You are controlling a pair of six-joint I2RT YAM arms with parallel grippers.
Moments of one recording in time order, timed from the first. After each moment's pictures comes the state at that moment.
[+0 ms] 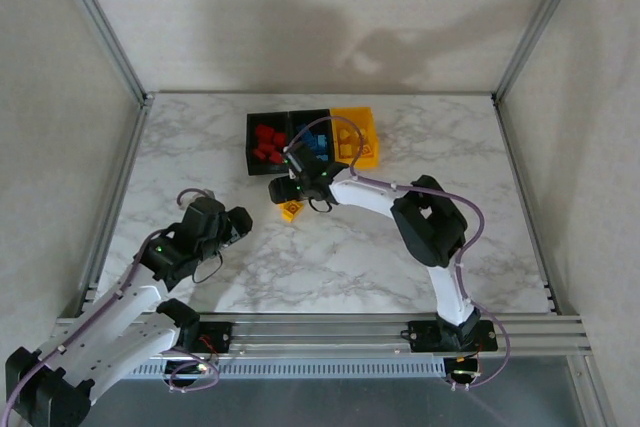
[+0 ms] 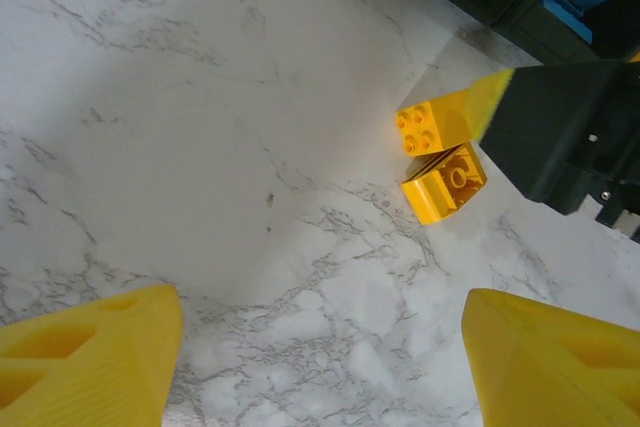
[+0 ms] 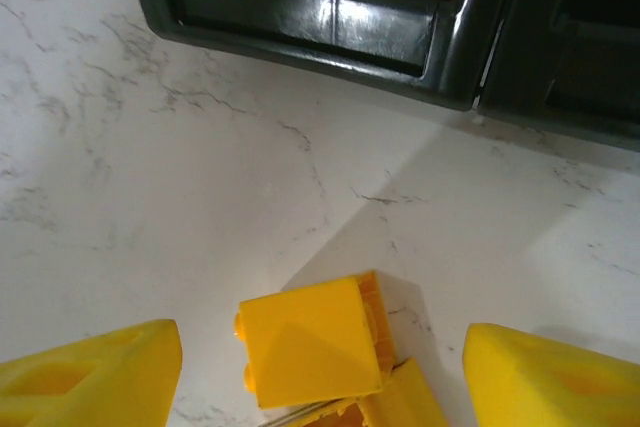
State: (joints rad) left arm -0.49 0.78 0.58 -0.62 -0.17 -0.96; right arm 0.85 2.08 1.50 -0.32 -0.03 0.45
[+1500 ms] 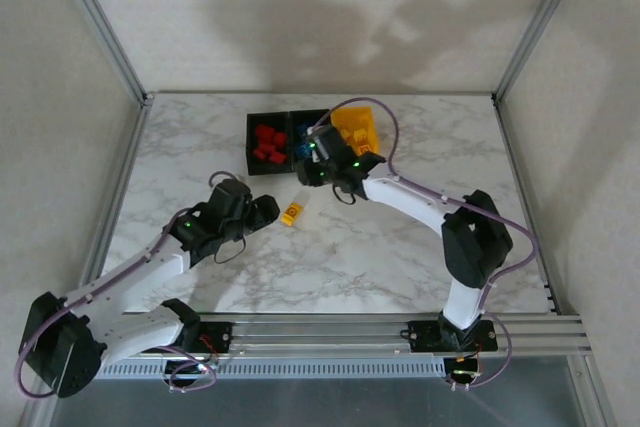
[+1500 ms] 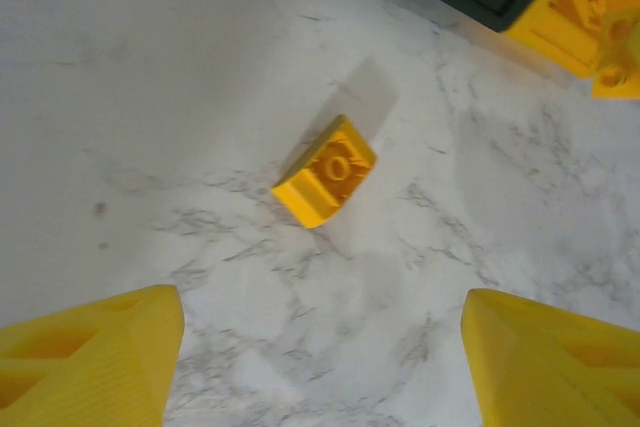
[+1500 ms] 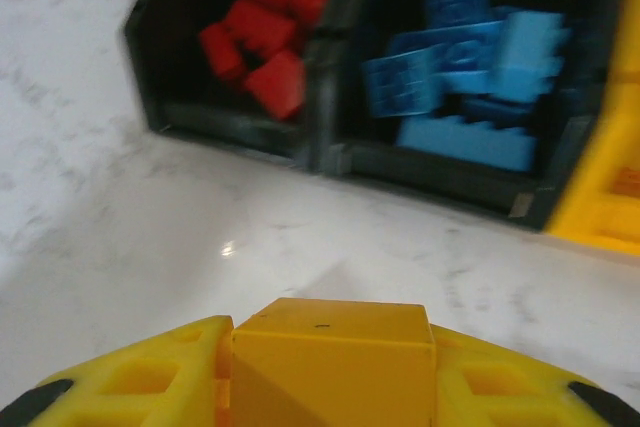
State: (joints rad) left arm -0.58 1.08 0.70 -0.42 -0.06 -0.95; right arm 0.76 1.77 1.38 -0.40 0.08 0.38
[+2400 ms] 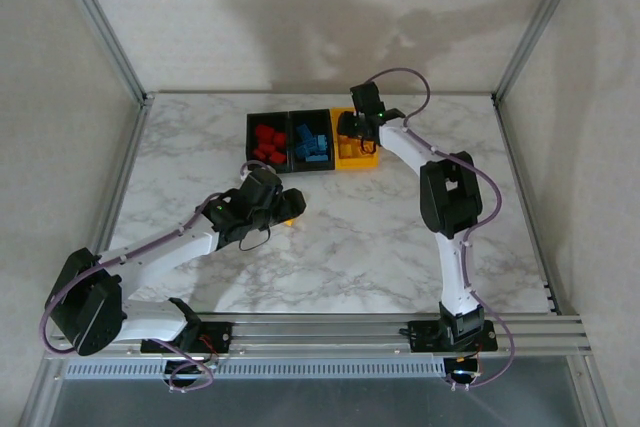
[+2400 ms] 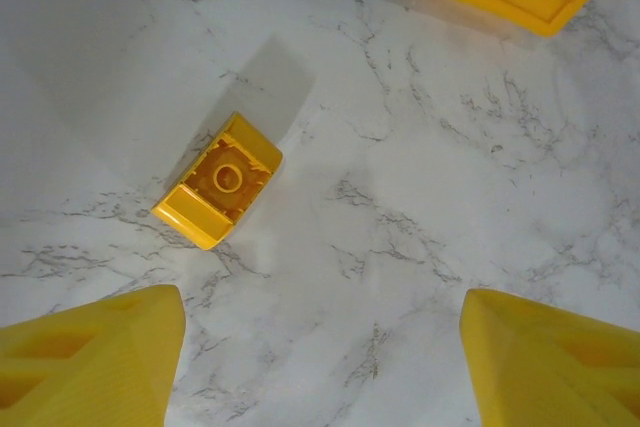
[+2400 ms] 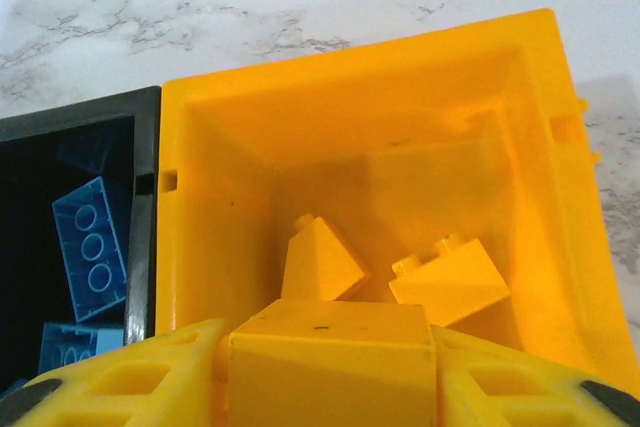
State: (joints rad) left arm -0.68 1.29 0.83 -0.35 -0.08 -0.94; right arm 0.43 2.20 1.82 -0.45 0.05 0.43
